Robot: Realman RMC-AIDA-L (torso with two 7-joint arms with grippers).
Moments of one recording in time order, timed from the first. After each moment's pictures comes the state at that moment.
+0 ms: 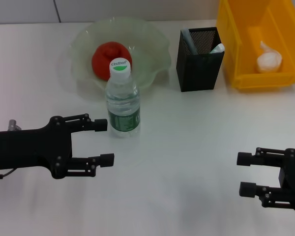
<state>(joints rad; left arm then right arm) -0.38 -1.96 1.04 0.60 1.66 1.76 -1.21 0.28 2.04 -0.73 -0.63 -1.91 -1.95 1.28</state>
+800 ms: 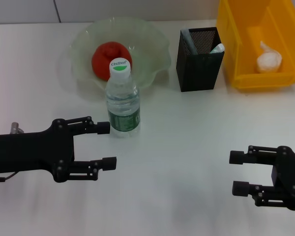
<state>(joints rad) -0.37 -1.97 1.04 0.60 1.66 1.77 -1.20 0.30 2.05 -0.74 -0.62 -1.91 -1.95 1.27</state>
